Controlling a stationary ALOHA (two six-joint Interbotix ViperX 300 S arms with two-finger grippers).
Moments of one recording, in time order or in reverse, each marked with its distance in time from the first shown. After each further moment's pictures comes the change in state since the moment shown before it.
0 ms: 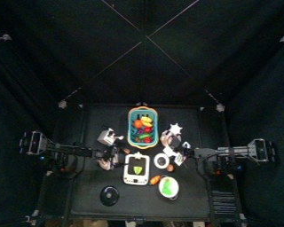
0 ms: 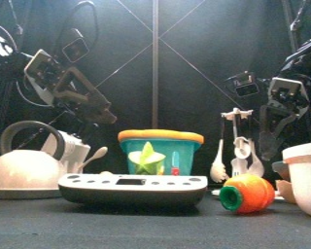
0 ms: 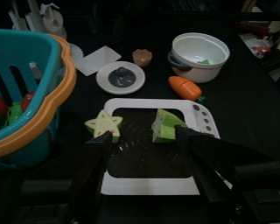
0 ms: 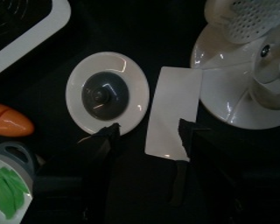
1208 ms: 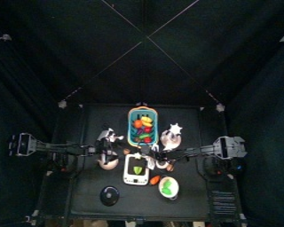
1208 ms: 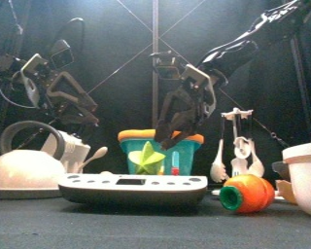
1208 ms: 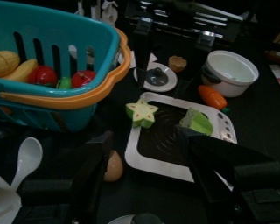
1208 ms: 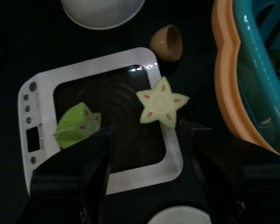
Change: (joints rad) left arm 0.091 -0.163 0.120 -0.155 0.031 0.002; right arm 0.052 0.569 -0.500 -0.199 -0.210 0.002
